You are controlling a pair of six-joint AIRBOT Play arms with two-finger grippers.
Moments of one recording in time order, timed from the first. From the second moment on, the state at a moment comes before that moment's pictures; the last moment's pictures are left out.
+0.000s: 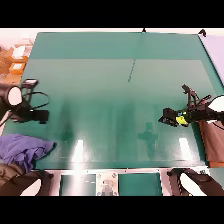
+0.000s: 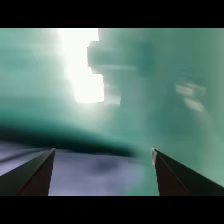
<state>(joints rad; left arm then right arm) -0.08 -0.98 0.89 1.76 -1.39 -1.73 -0.11 -0.91 0.71 -1.09 1.25 1.59</state>
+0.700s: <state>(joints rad) 0.44 -1.14 0.64 1.79 -1.23 -1.55 -0.11 -0.91 0.71 -1.09 1.24 1.59</state>
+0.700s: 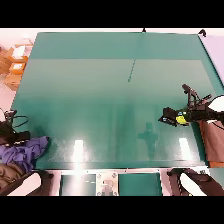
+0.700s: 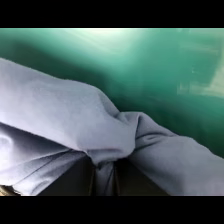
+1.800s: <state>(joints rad) -0.46 -1.40 1.43 1.07 -1.01 -1.51 -0.11 -0.91 0.71 -1.09 1.20 1.59</state>
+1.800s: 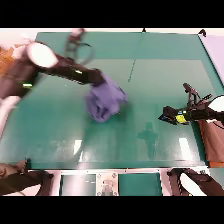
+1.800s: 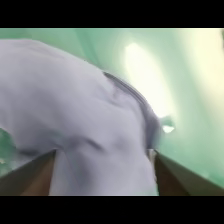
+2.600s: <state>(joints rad) -0.16 -1.36 1.03 1.01 -1.32 -1.43 -0.11 -1.35 0.89 -0.91 1.03 1.42</state>
